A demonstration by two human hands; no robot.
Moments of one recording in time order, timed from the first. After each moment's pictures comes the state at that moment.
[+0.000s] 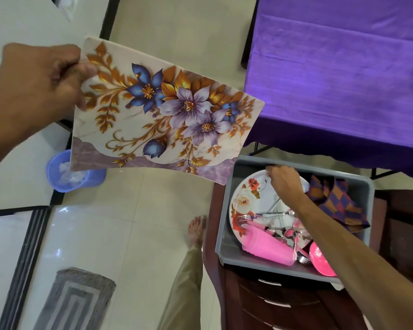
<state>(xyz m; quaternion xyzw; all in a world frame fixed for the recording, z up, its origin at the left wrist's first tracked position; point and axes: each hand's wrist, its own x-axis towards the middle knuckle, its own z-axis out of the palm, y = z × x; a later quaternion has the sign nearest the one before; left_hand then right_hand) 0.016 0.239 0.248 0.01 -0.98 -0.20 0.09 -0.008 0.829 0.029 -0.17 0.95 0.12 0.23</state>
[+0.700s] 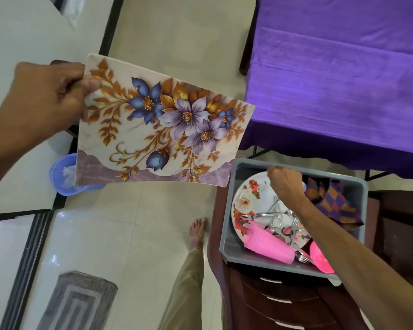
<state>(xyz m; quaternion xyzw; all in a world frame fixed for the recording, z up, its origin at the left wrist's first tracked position) 0.040 0.300 0.302 0.08 -0.96 -0.25 0.01 0.002 0.810 0.072 -0.14 0.96 0.12 0.21</state>
